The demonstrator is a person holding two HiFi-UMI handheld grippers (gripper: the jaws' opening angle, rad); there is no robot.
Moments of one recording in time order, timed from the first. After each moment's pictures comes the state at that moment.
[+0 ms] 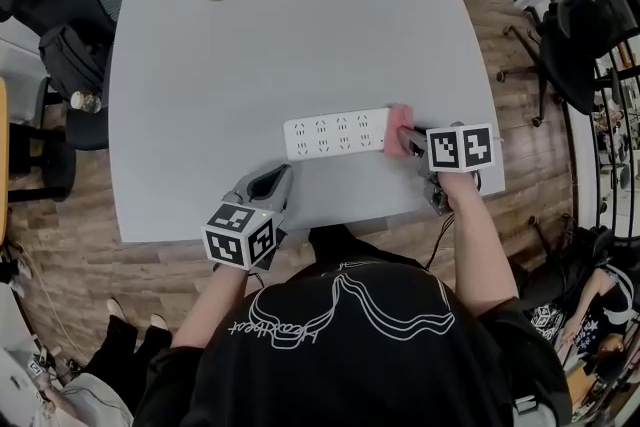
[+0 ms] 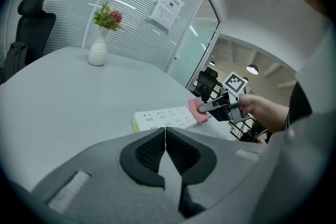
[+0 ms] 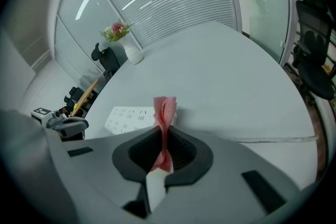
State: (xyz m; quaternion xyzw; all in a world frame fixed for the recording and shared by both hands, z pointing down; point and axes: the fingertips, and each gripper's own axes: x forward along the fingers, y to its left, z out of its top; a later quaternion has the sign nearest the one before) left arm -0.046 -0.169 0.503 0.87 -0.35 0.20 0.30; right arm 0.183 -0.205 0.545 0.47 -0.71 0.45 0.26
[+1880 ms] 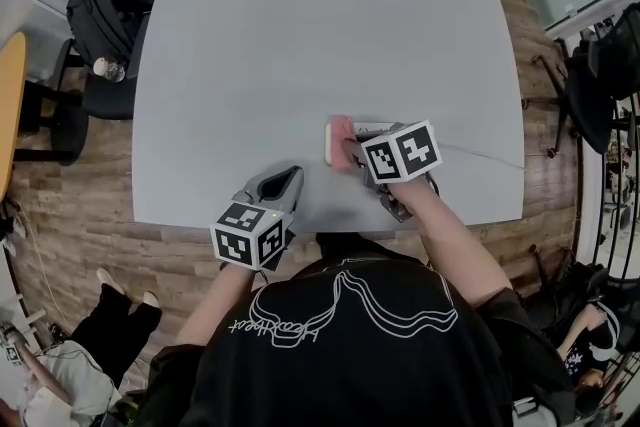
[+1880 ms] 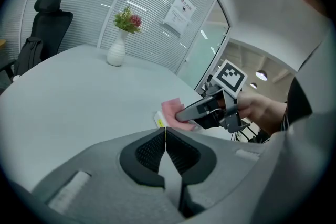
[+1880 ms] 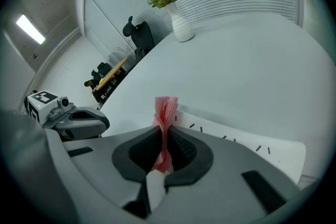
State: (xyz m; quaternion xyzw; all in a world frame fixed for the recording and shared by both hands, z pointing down) left arm -0.103 -0.177 0.510 0.84 -0.39 0.19 0.32; right arm -0.017 -0.227 0.555 0.31 -0.79 0.41 0.32
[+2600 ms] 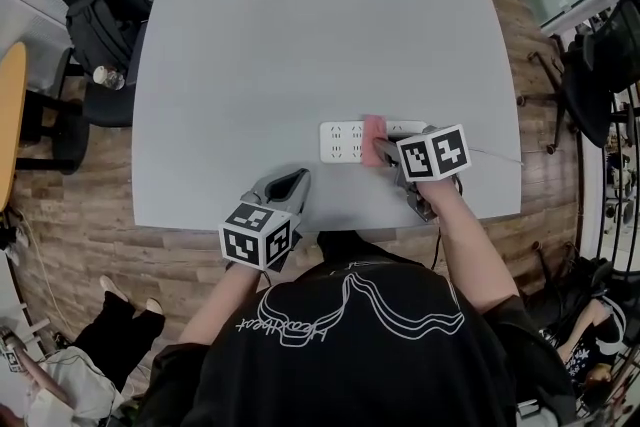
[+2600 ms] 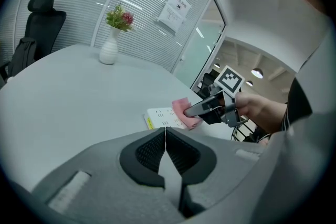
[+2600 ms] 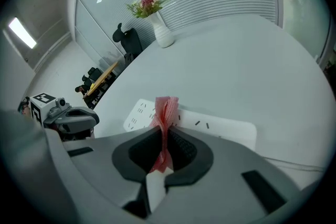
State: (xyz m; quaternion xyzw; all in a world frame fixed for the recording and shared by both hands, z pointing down) left arm -0.079 -0.168 0.508 0.85 -0.37 0.19 0.32; right arm 0.060 -0.221 0.556 0.36 -0.77 0.42 0.31
